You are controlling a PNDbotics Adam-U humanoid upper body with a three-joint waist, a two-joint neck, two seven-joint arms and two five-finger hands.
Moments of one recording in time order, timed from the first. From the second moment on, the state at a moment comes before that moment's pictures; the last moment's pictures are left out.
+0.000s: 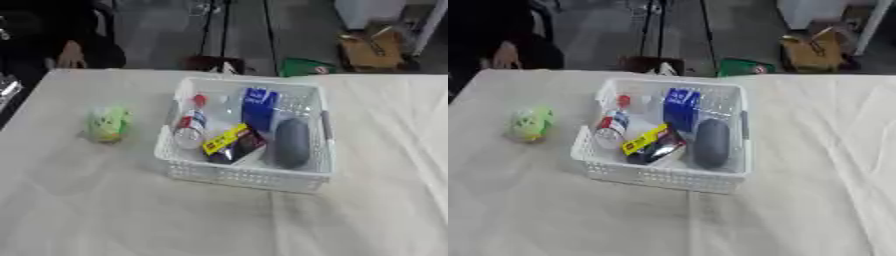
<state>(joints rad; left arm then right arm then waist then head) -0.49 1.07 0.00 -1.55 -0.47 -0.37 -0.34 -0.40 -0.26 -0.28 -1.98 0.57 -0.35 -0.68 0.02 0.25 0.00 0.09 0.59</state>
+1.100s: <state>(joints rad) -0.76 0.93 -0.21 -1.13 -0.58 -0.35 -0.45 -0.40 -0.26 -0.27 -1.98 0.56 -0.36 -0.66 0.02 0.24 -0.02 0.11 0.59</state>
